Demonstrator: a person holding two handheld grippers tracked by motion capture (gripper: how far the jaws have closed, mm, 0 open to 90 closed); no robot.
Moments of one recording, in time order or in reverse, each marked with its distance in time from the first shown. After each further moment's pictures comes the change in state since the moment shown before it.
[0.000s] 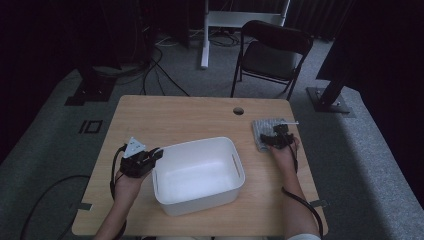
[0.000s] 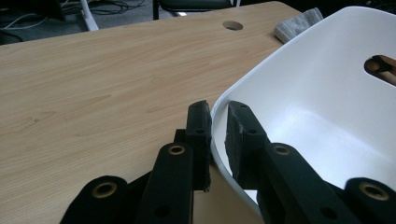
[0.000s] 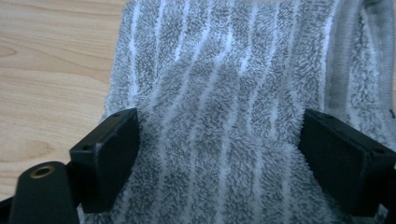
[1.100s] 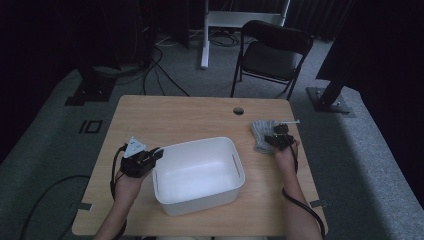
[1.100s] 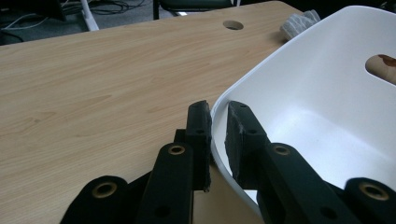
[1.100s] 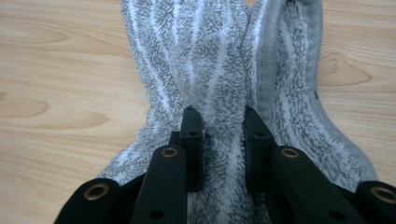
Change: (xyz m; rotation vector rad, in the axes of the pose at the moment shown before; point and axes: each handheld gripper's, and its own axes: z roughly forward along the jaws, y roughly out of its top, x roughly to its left) left arm 0.000 0.001 0.001 0.002 0.004 0.003; right arm 0.011 0.005 -0.025 0.077 0.064 0.006
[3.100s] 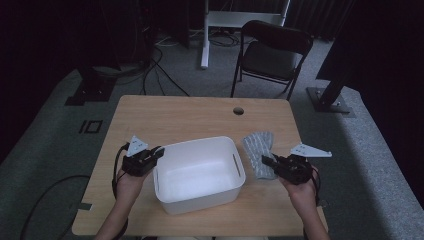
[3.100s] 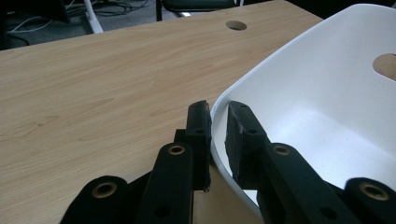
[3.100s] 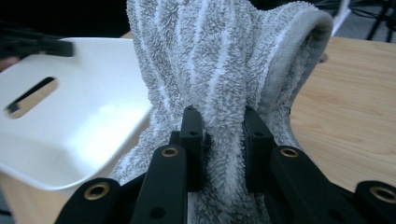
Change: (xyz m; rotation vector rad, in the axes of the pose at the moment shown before) left arm -0.001 0.003 0.005 -0.001 0.015 0.012; right arm 0.079 -0.063 -0.189 -0.295 0.387 -0.197
